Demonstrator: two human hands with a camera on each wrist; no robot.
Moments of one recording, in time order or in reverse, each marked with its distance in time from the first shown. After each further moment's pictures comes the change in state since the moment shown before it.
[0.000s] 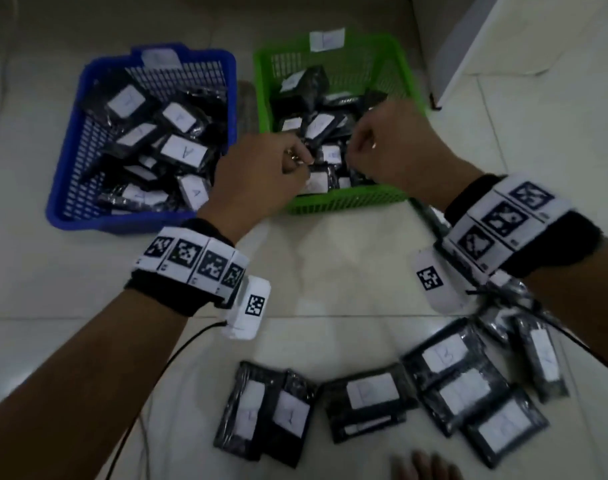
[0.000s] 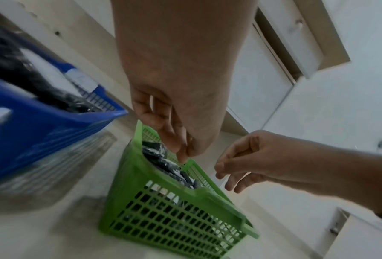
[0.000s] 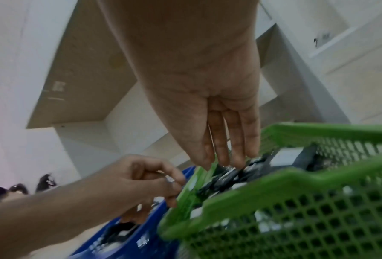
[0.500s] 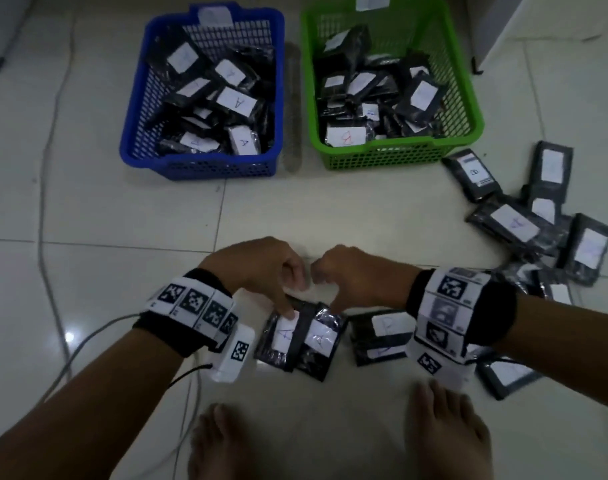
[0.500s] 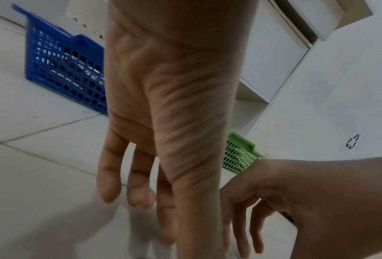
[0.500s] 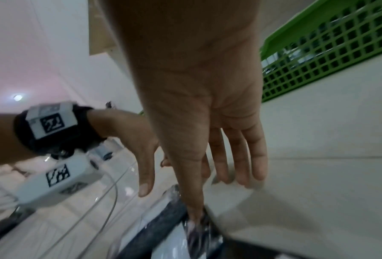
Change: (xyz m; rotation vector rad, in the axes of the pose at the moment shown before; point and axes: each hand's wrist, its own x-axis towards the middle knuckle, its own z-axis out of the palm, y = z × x) left_hand -0.158 -0.053 0.007 0.090 -0.952 -0.128; right_hand -0.154 -0.086 0.114 0.084 -0.723 -0.320
